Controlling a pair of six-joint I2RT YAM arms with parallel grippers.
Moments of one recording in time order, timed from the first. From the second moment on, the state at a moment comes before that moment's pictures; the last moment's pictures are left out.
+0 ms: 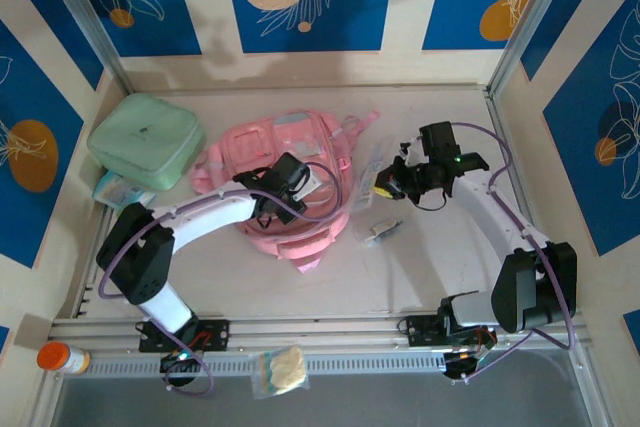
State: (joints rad) left arm -0.74 1.62 1.10 -0.55 -0.19 0.22; right arm 0.19 1.34 1.04 -0.75 -0.66 0.70
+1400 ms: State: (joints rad) left arm -0.74 1.61 1.44 -0.74 -0.23 -0.11; right arm 0.07 1.32 1.07 -0.83 -0.79 0.58
